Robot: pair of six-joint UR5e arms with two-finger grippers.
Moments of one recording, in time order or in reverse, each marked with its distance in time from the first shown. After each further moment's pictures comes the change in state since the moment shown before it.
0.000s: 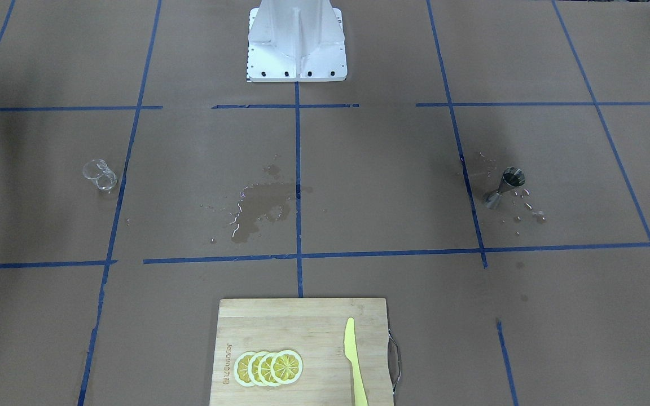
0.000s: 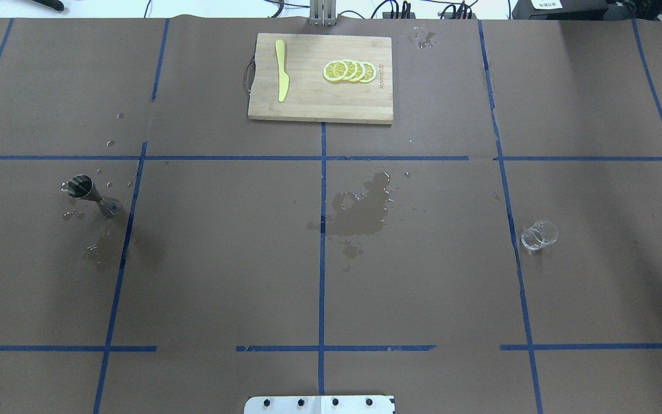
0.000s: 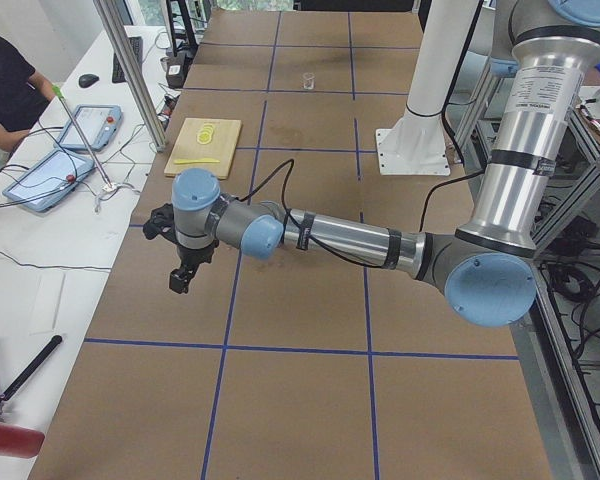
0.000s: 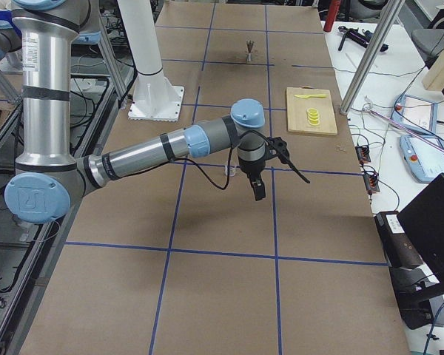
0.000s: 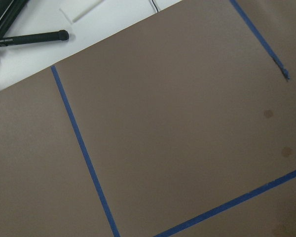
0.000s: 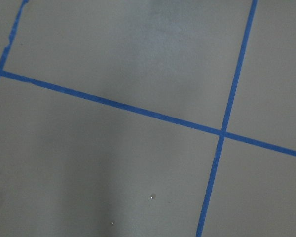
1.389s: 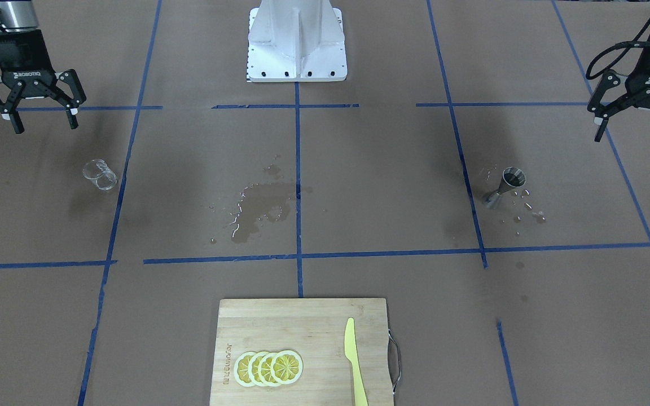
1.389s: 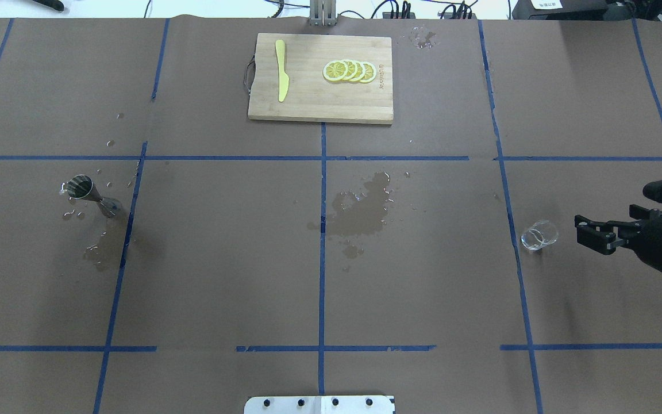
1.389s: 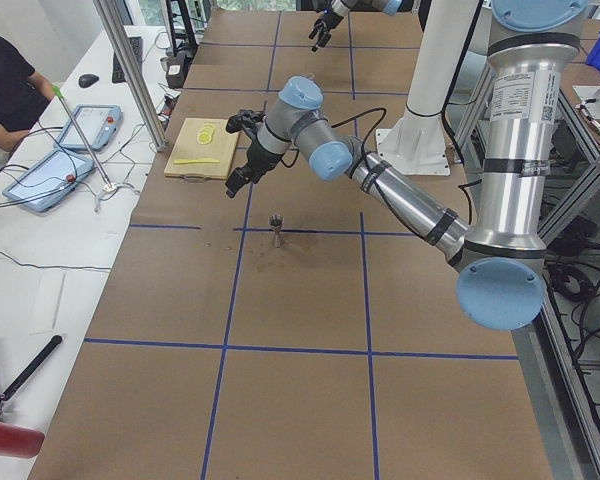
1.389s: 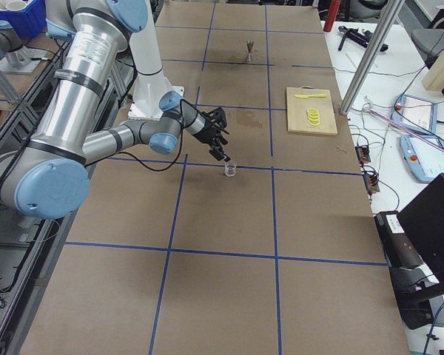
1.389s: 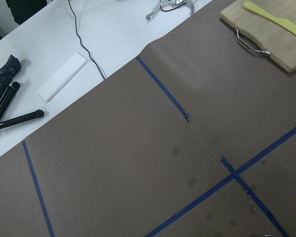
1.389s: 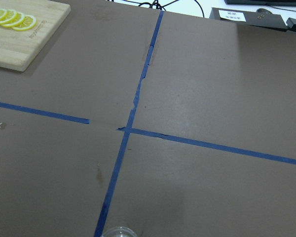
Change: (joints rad) left arm 0.350 0.161 -0.627 -0.005 0.403 -0.251; right arm -0.830 -0.345 0.285 0.758 -0.825 0.922
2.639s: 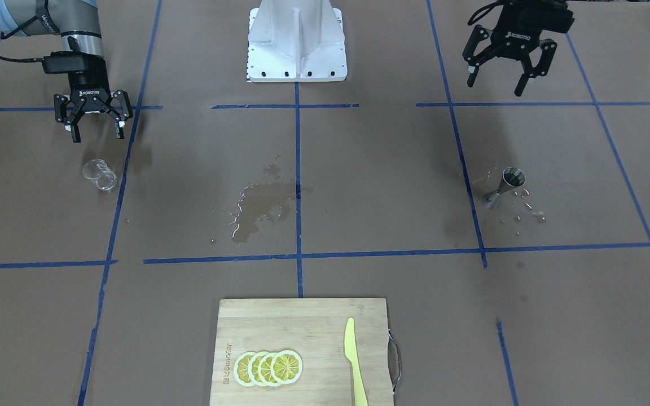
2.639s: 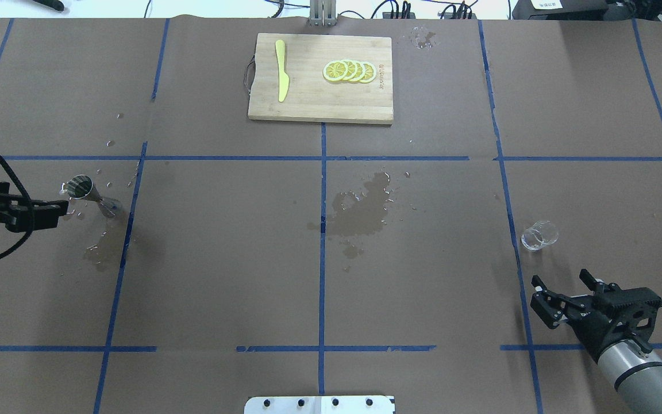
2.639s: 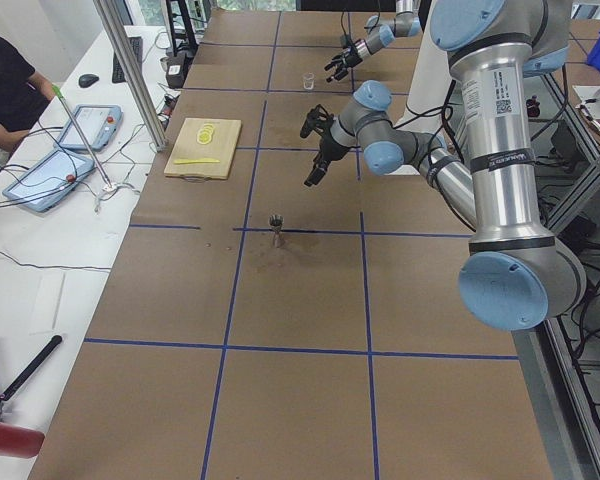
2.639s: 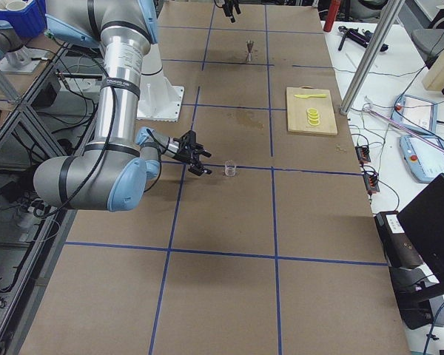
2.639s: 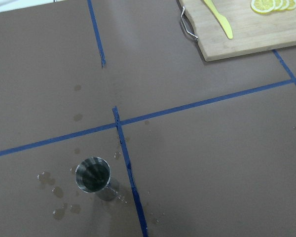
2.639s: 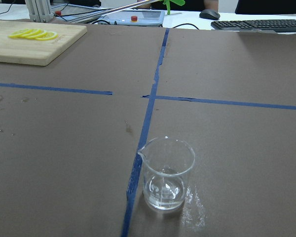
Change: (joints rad) left arm 0.406 0.201 -0.279 -0.032 0.219 -0.569; right arm -0.656 -0.002 -0.277 0.142 -0.819 0.512
